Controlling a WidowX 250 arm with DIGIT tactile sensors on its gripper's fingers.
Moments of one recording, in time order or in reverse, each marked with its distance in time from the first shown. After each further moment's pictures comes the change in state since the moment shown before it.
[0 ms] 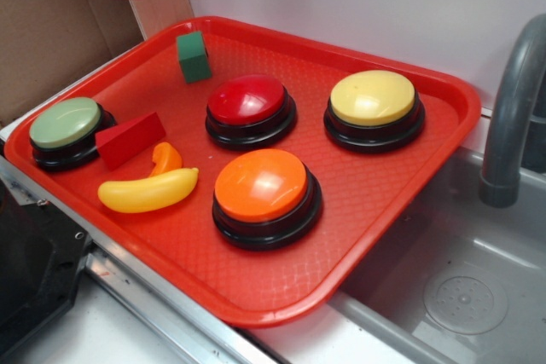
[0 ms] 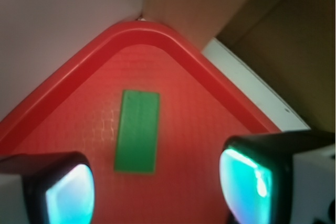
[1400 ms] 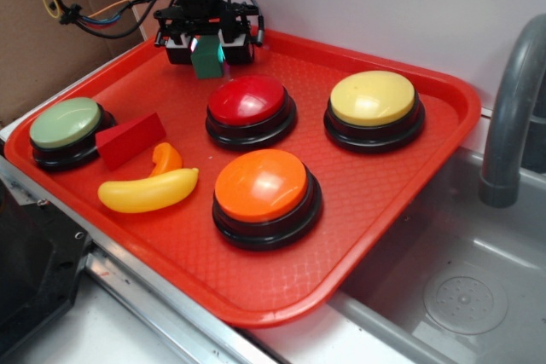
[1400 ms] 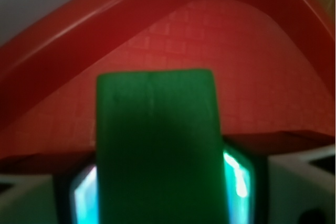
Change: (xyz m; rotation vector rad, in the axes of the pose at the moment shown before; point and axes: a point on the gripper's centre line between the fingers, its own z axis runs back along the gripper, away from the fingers) arm -0.006 -0.026 -0.084 -0.062 0.009 -0.136
